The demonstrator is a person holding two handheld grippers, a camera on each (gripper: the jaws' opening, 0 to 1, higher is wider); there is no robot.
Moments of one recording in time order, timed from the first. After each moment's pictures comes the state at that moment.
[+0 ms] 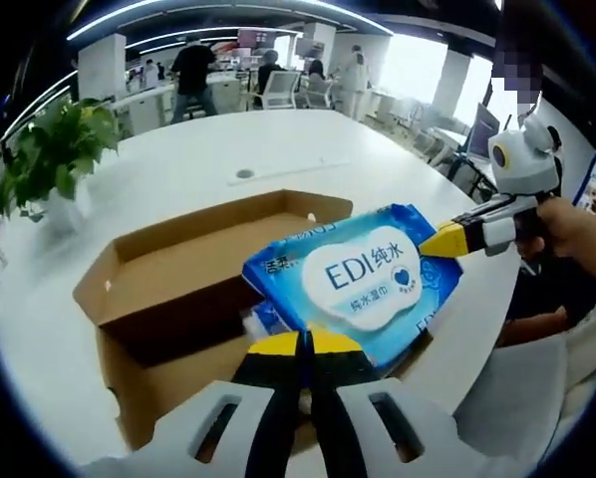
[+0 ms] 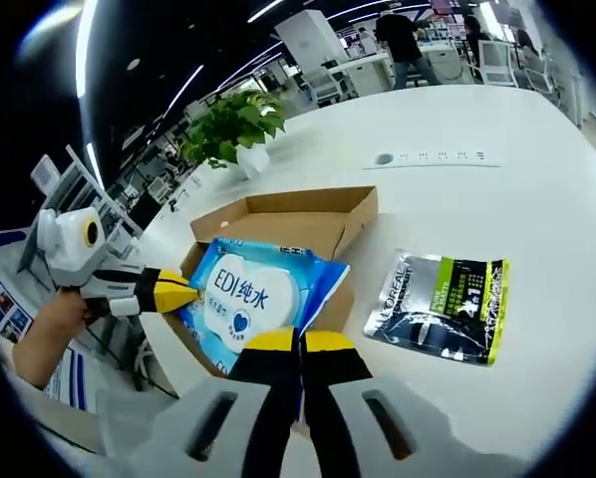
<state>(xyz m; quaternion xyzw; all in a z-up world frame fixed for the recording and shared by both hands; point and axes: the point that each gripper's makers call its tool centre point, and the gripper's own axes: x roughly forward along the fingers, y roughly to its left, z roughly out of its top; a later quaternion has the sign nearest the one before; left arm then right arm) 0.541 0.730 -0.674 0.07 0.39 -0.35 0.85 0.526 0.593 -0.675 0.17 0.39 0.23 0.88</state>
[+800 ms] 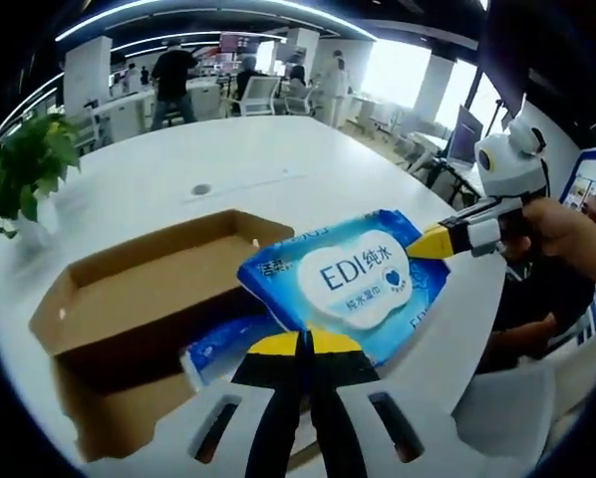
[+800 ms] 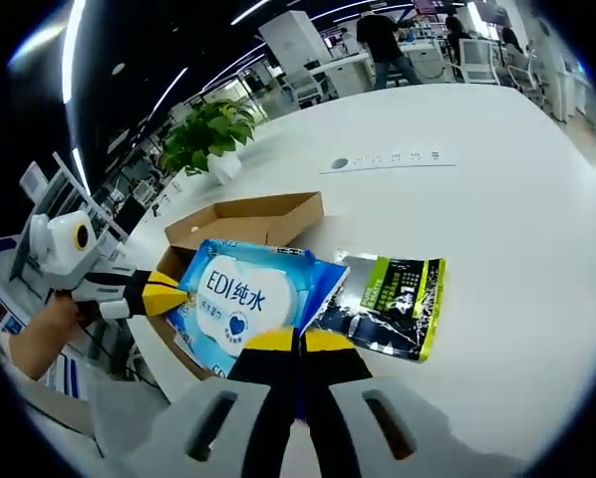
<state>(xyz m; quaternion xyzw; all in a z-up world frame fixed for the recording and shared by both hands) 0.536 0.654 -0.672 0.05 0.38 -0.39 0.84 0.522 0.517 -0.679 0.16 0.40 0.20 0.88</state>
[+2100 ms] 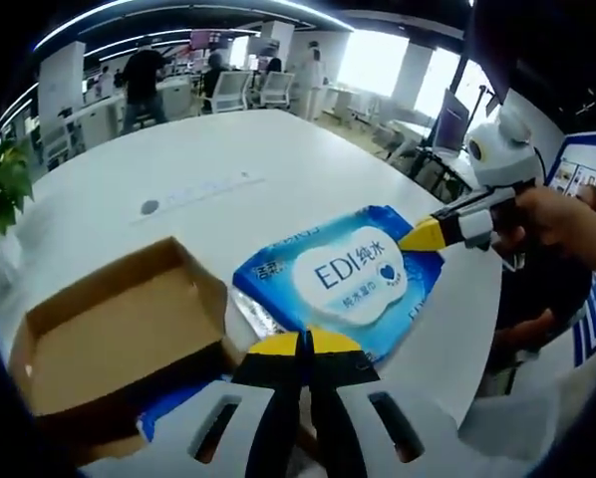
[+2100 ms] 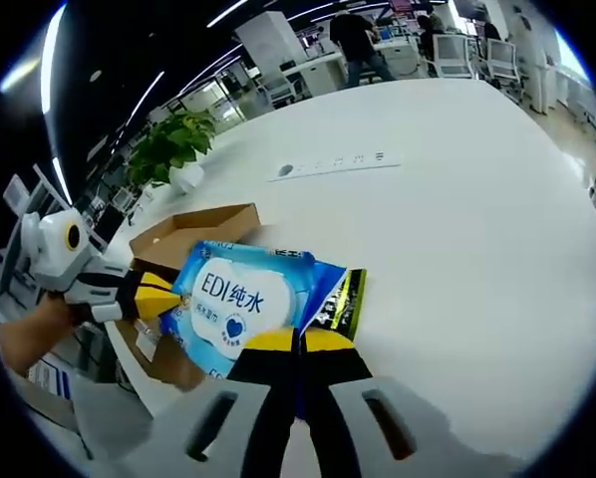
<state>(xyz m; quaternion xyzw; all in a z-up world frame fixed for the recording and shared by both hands) 0.562 0.571 -0.692 0.08 0.39 -0.44 0.81 0.544 0.438 -0.700 0.16 0.41 0.15 0.88</state>
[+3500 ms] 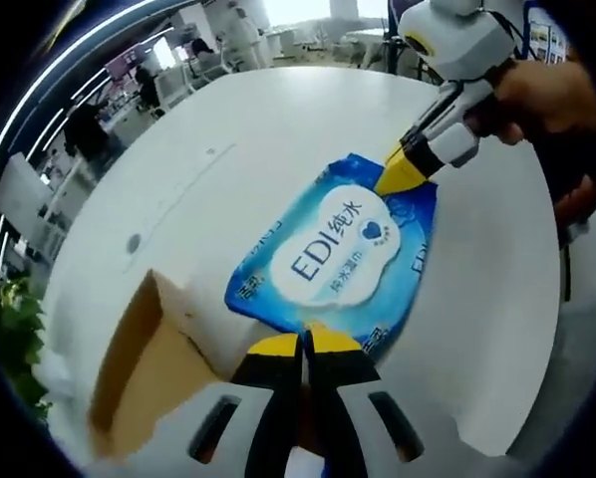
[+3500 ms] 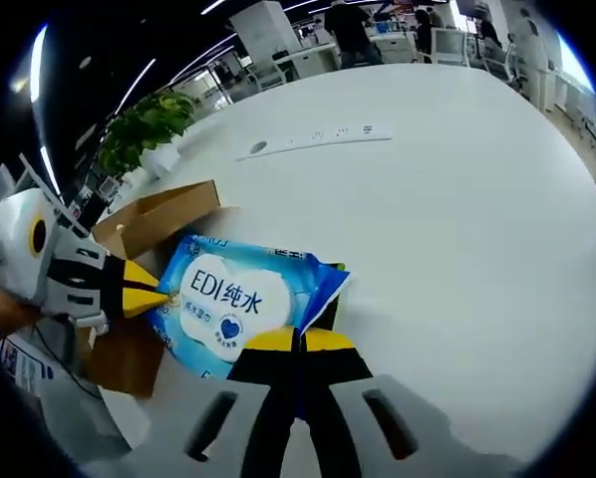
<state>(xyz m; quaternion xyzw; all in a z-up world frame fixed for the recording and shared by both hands) 0.581 0.561 -0.754 0.34 0.37 -0.45 0.74 0.572 0.432 -0.771 0.14 0.43 0.13 0.88</state>
